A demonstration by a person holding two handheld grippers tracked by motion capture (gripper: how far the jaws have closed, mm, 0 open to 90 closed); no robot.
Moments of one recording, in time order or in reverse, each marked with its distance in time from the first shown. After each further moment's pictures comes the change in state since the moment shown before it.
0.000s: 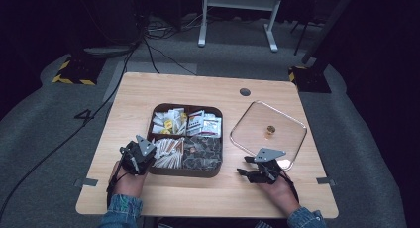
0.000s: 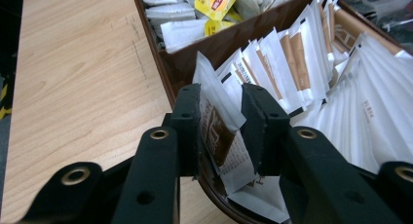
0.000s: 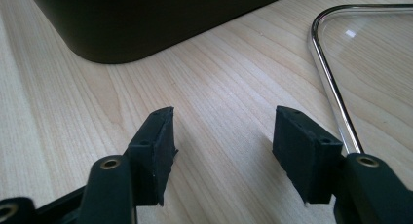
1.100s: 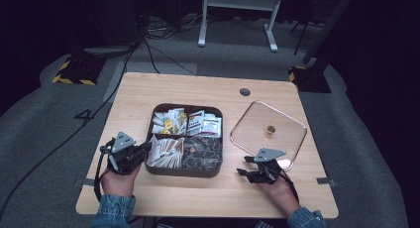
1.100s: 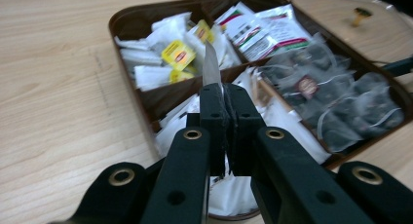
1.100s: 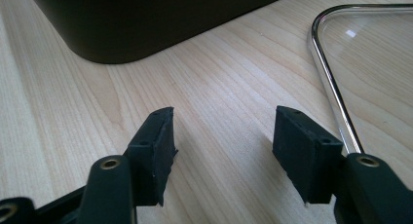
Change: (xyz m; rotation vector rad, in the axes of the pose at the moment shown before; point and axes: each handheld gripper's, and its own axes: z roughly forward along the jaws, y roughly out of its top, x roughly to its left) left arm 0.030 0.002 -0.040 -0.191 -0.285 -0.192; right arm 0.000 0.000 0.000 0.000 0.001 0.001
